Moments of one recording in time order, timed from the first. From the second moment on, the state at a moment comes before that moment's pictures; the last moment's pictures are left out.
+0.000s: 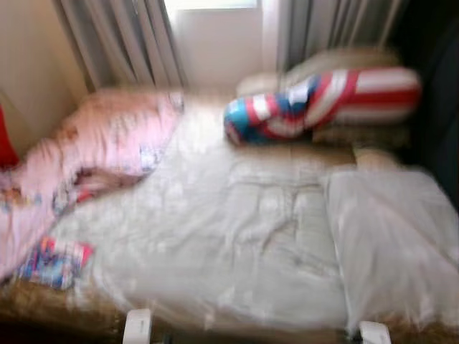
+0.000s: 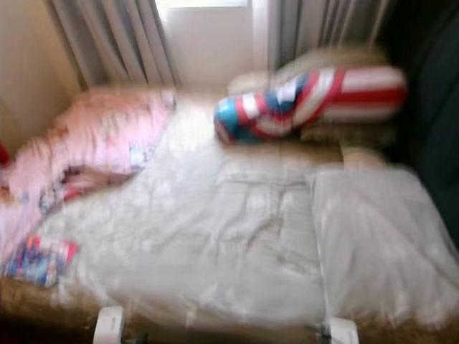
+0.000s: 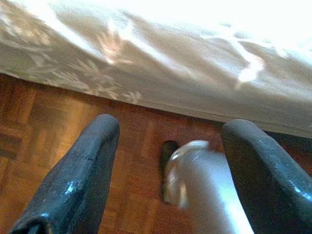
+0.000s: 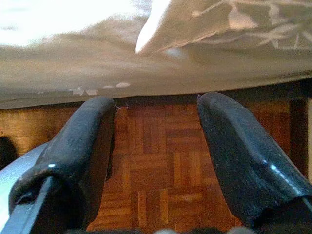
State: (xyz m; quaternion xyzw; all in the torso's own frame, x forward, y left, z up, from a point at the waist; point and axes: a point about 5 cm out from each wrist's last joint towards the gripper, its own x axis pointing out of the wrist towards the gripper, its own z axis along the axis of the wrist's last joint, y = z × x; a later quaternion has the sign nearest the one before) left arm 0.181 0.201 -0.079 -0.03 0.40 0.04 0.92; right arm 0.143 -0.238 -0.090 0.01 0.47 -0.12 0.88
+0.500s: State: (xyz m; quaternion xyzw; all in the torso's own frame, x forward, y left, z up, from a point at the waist) left arm 0.182 0.201 -0.078 -0.03 0.39 0.04 0.92; right arm 0.143 -0.228 -0.092 0.01 0.47 -0.10 0.88
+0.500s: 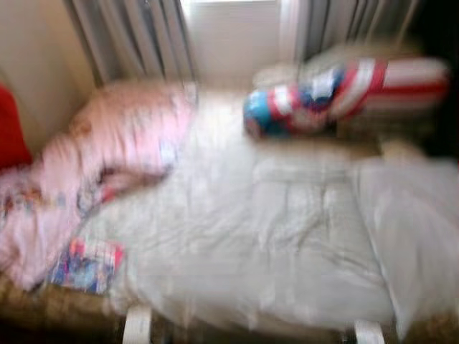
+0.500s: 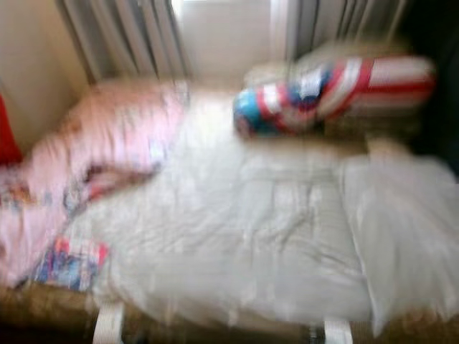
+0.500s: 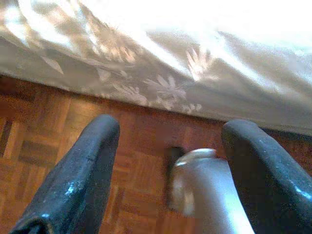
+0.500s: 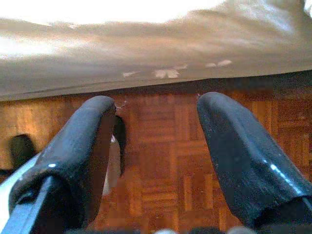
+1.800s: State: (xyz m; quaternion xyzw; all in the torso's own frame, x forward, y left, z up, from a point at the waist) left arm 0.180 0.209 -0.078 -0.03 0.40 0.07 0.91; right arm 0.185 -0.185 -0.082 0.02 0.44 -0.06 0.90
